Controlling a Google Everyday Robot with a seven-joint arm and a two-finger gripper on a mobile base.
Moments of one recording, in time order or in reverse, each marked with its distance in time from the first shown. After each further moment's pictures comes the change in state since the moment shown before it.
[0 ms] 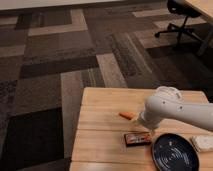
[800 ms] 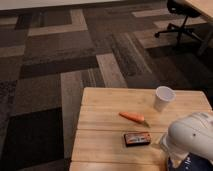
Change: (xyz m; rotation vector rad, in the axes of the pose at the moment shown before) arm 0.091 -0.121 -0.062 0.125 -0.036 0.314
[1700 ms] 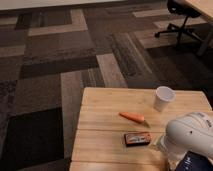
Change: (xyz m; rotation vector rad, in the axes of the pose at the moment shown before) arm -0.020 0.019 0.012 0.009 0.034 -0.013
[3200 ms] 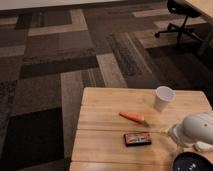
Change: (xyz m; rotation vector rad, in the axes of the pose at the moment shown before) arm -0.067 -0.024 0.043 -0.141 -0.057 0.042
